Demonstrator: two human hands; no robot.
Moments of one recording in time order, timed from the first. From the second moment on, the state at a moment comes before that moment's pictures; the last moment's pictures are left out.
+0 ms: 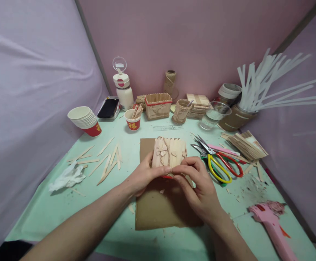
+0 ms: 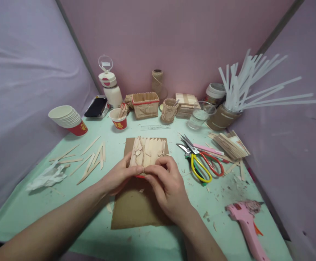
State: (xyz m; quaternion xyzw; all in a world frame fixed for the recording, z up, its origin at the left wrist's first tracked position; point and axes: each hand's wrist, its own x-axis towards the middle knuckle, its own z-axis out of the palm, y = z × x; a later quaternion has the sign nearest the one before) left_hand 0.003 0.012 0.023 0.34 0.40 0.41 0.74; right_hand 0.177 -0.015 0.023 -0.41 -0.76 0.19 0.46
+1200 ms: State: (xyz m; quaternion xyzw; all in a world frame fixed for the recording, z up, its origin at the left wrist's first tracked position) left_hand 0.006 0.008 0.021 0.40 0.44 0.39 0.70; right_hand 0.188 -0.011 0.030 -0.37 -0.83 0.06 0.42
